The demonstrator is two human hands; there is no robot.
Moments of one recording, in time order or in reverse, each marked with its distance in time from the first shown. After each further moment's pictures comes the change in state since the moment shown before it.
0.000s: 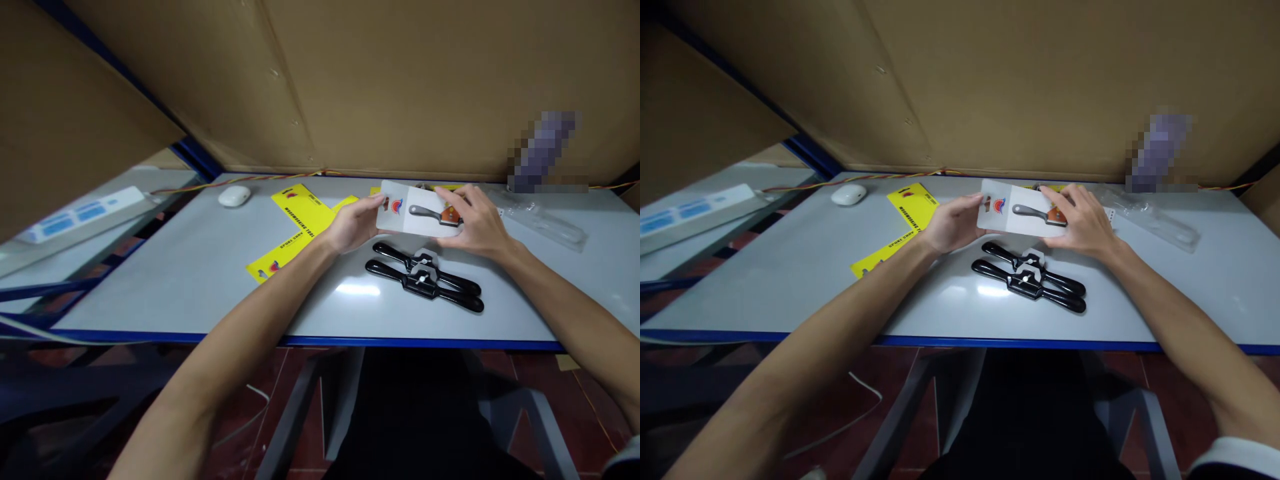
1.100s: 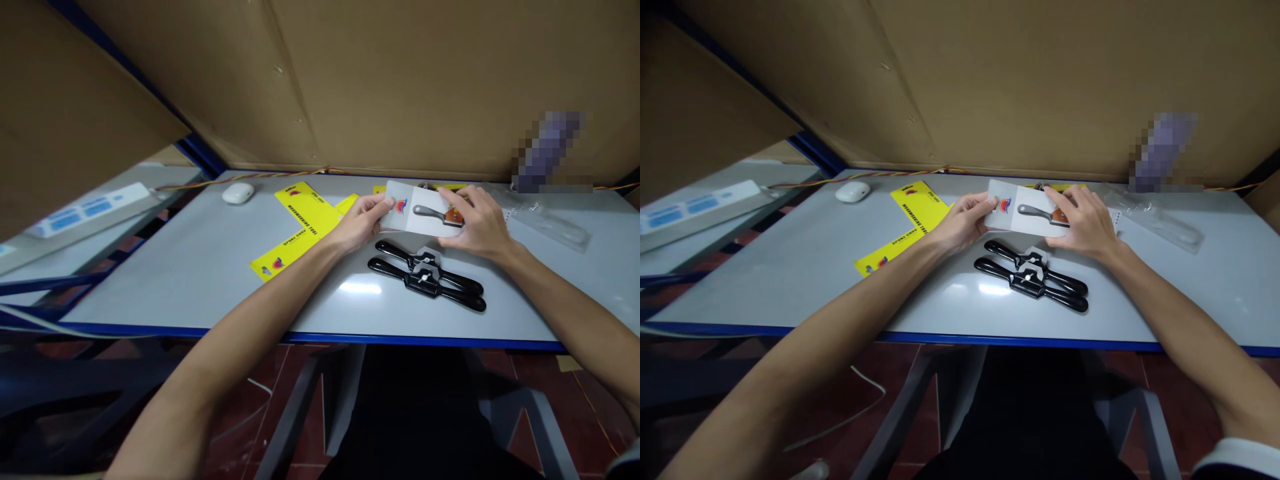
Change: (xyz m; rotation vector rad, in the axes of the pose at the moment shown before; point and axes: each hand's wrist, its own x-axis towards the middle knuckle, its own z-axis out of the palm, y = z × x) left_hand 0.002 -0.010 0.011 0.107 0.151 0.083; right_hand 0.001 -0.012 -0.006 -0.104 -0.100 0.102
